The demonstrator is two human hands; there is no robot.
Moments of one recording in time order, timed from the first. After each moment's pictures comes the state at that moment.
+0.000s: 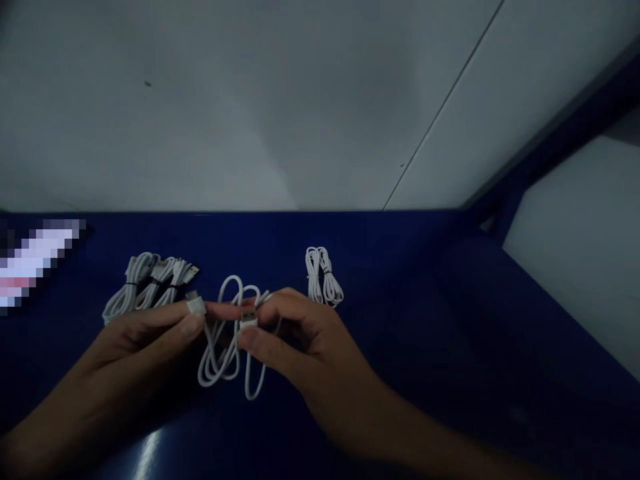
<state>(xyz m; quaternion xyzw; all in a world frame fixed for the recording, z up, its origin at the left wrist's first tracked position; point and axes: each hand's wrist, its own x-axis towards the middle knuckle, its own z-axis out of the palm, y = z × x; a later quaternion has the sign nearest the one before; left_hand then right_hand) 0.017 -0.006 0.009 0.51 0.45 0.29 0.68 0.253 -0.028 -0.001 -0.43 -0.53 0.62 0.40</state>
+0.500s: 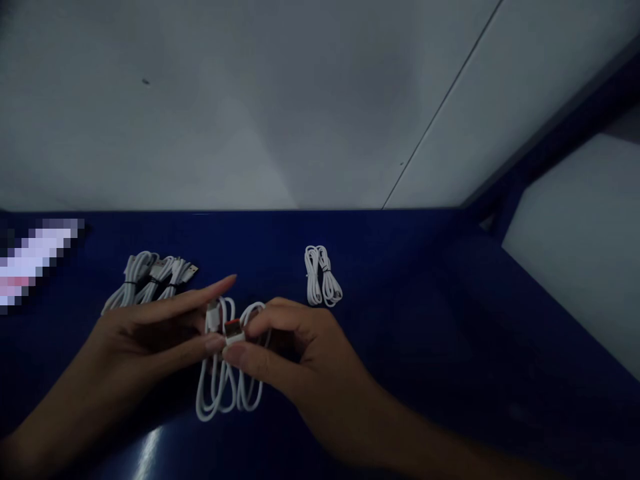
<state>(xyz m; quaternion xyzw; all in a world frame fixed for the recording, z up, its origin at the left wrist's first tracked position) 0.025 -0.003 0.008 0.59 0.48 0.35 0.56 0.258 -0.033 0.000 -0.42 -0.53 0.63 0.38</state>
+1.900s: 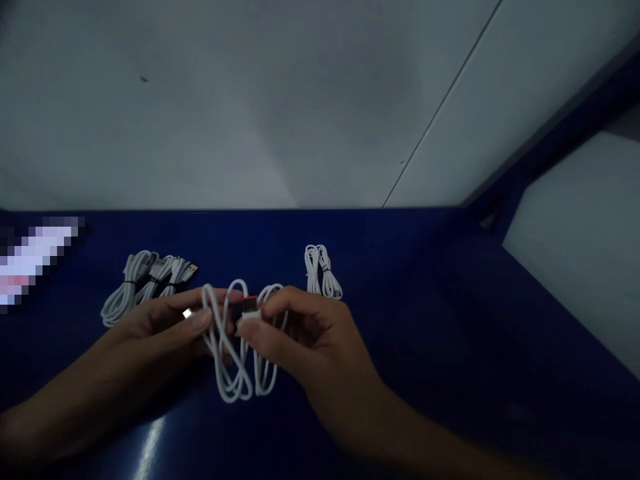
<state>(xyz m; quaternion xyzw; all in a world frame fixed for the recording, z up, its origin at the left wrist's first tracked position) 0.024 0.002 0.006 0.42 0.40 0.29 0.76 0.253 -0.031 -0.003 -0.38 -0.47 0.64 0.48</state>
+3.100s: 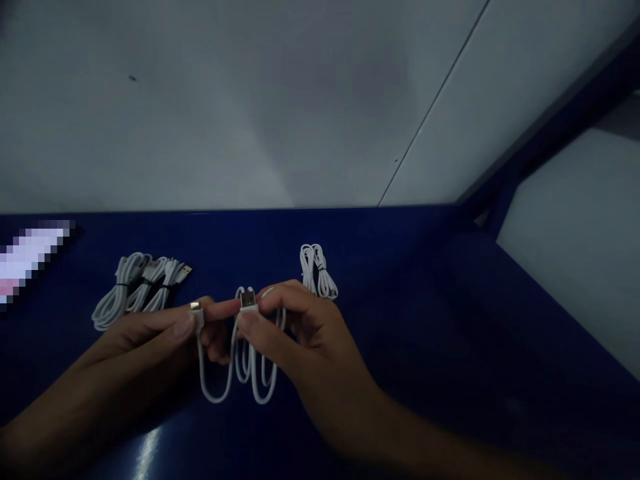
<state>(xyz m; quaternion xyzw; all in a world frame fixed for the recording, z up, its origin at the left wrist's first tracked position) 0.024 -0.006 0.005 0.47 0.43 0.26 0.73 0.253 -0.030 0.001 -0.38 -0.50 0.62 0.47</state>
